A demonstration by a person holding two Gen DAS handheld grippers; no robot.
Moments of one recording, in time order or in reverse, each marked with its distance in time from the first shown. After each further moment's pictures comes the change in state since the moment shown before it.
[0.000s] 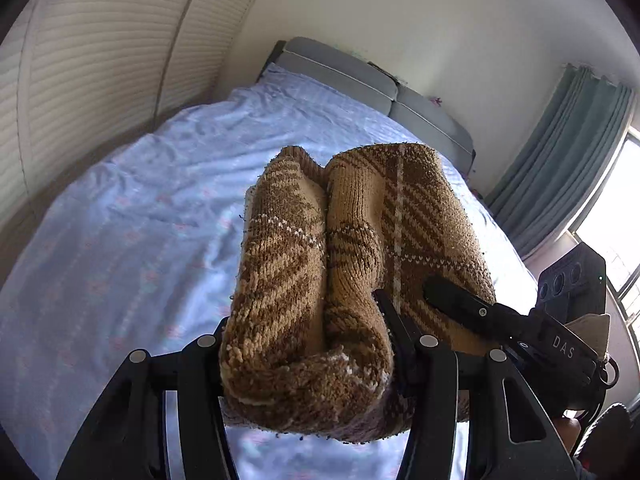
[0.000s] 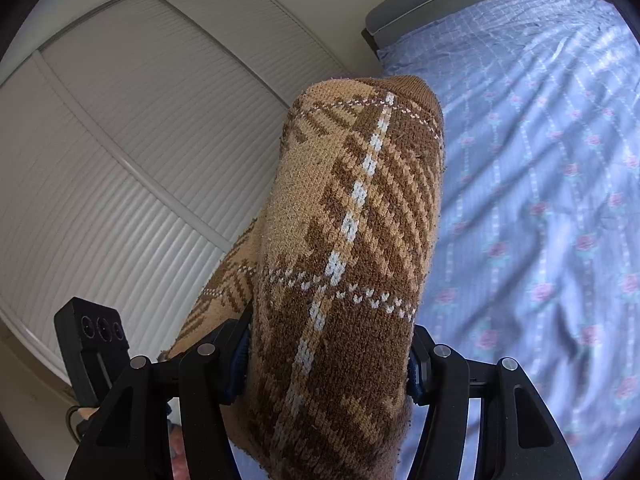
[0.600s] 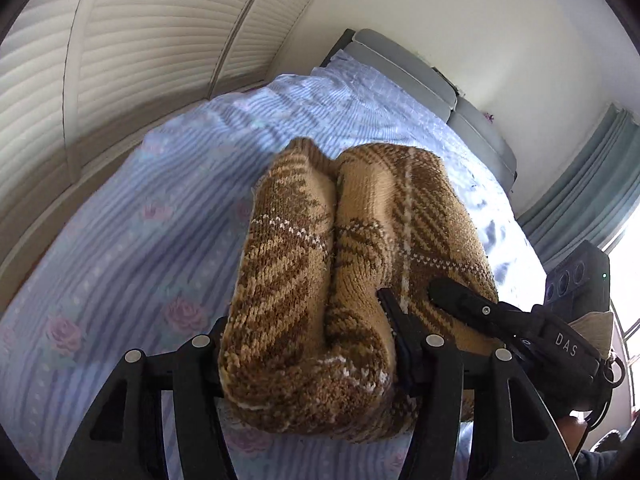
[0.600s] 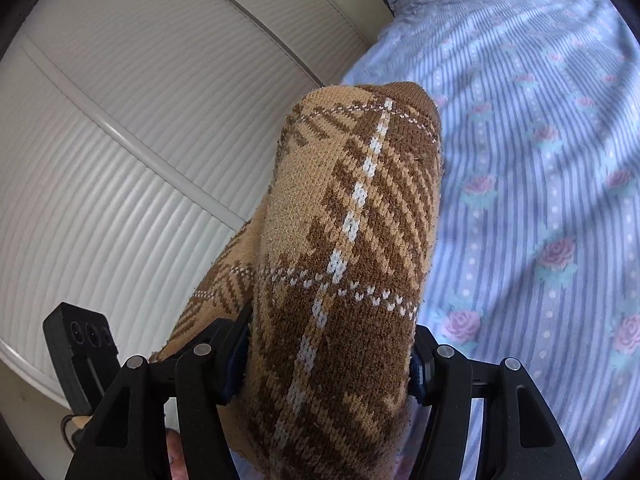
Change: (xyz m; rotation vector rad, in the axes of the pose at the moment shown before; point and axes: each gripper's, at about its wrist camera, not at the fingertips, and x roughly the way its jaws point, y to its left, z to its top) left arm 0.048 0.212 -0.023 -0.177 0.019 0.021; right arm 0.213 0.037 -0.035 -0.009 0.153 -0.083
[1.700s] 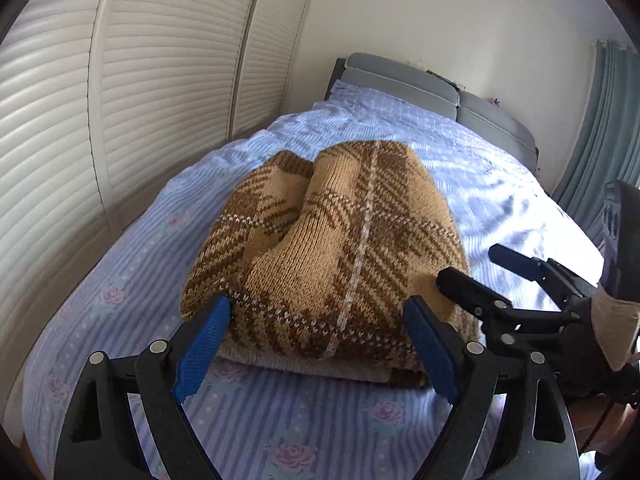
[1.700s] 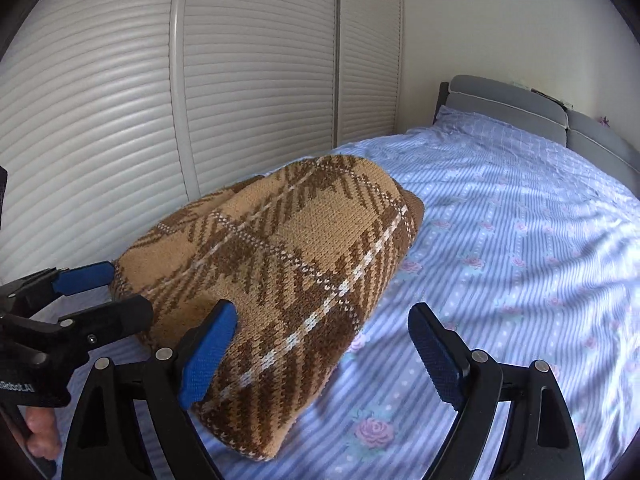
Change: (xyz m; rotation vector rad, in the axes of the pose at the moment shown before) left arm -0.022 -0.067 -0.055 0.226 -0.131 0.224; right arm -0.050 0.048 -0.061 -0.635 -0.179 -0.318
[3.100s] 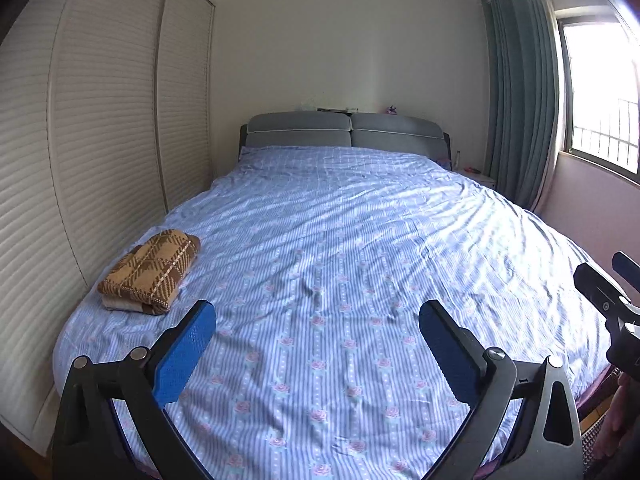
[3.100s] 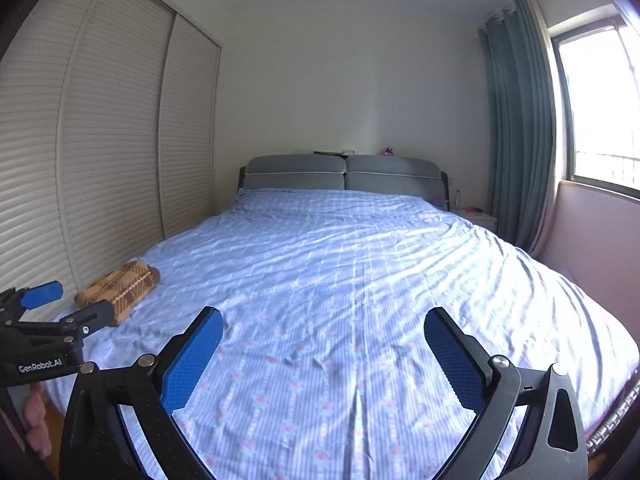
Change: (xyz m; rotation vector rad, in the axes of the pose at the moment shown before) left arm -0.300 -0.411 -0.113 0.280 -0.189 -0.055; right arm -0.573 -0.169 -0.160 0.280 -0.274 -0.575
